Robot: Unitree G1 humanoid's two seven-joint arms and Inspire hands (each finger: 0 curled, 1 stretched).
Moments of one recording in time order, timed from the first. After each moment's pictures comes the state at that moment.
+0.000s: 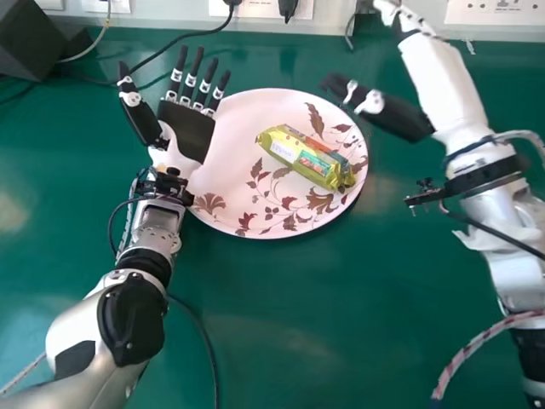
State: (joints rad) left arm -1.00 0.08 0.73 1.30 -0.63 -0.19 -0.89; right arm -0.43 -0.53 -0.02 -0.08 -0.39 -0.26 0.02
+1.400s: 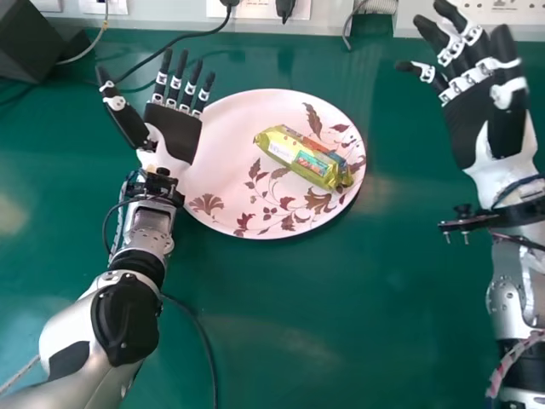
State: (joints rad) left arm -0.99 0.09 0.74 1.30 -0.65 -0.24 -0.86; right arm -0.38 -0.34 -0.25 0.16 0.58 -0.32 0.56
